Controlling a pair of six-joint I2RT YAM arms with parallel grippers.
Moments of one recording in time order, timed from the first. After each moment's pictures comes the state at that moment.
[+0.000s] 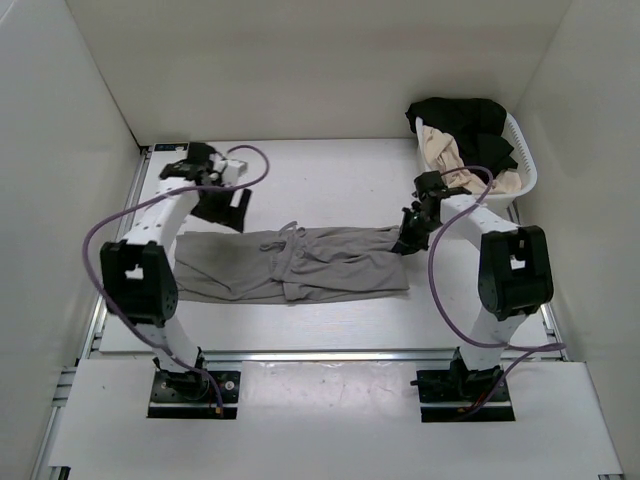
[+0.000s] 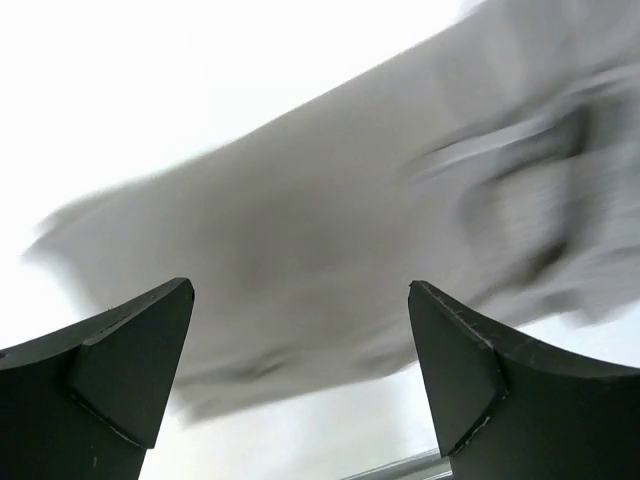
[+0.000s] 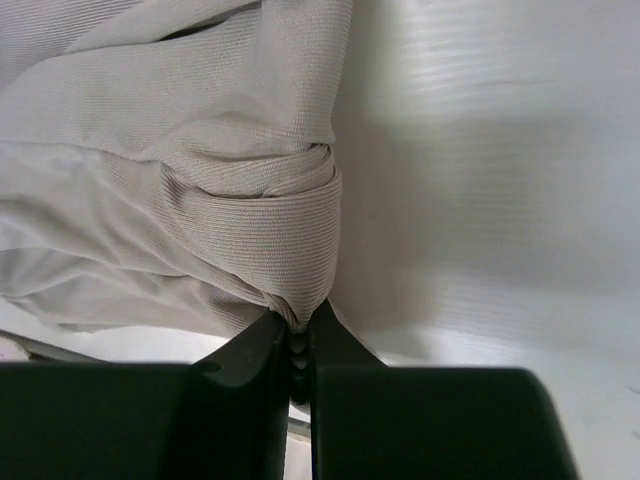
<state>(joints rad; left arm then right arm) -0.13 1.78 1.49 -0.89 0.19 0.26 0.24 1.78 1.20 -0.72 -0.30 0.49</state>
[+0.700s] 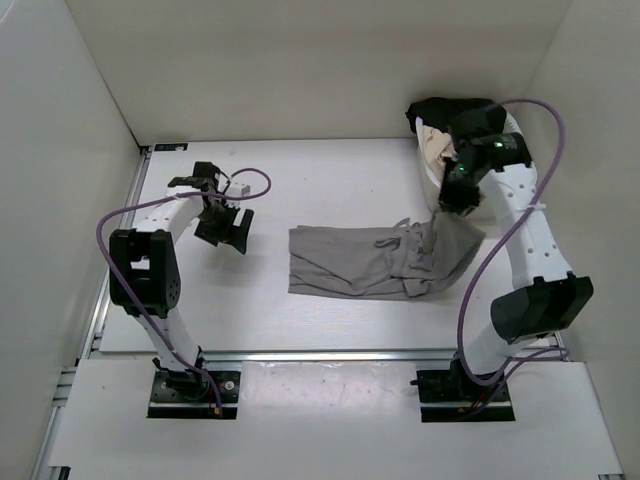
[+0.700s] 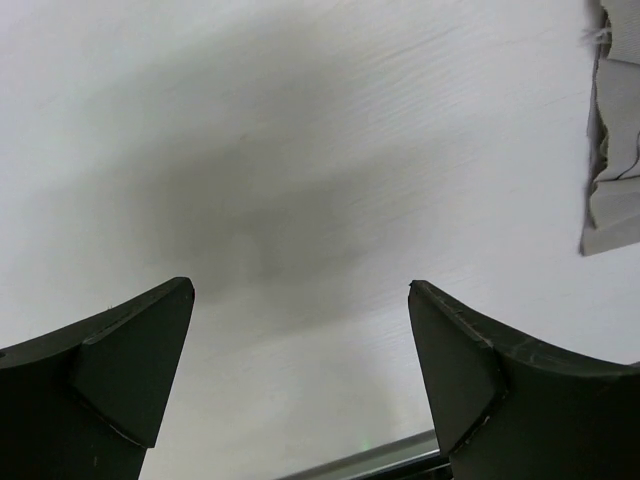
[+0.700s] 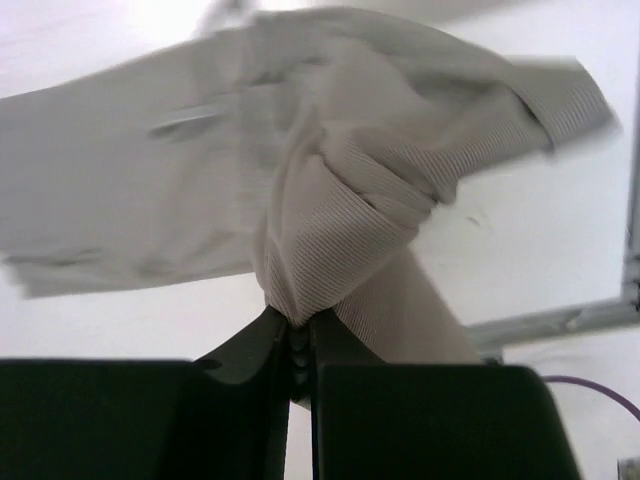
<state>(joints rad) -0.07 1.80 1.33 -0.87 0.18 0.28 0.14 1.59 1.78 -1.37 0.12 0.35</state>
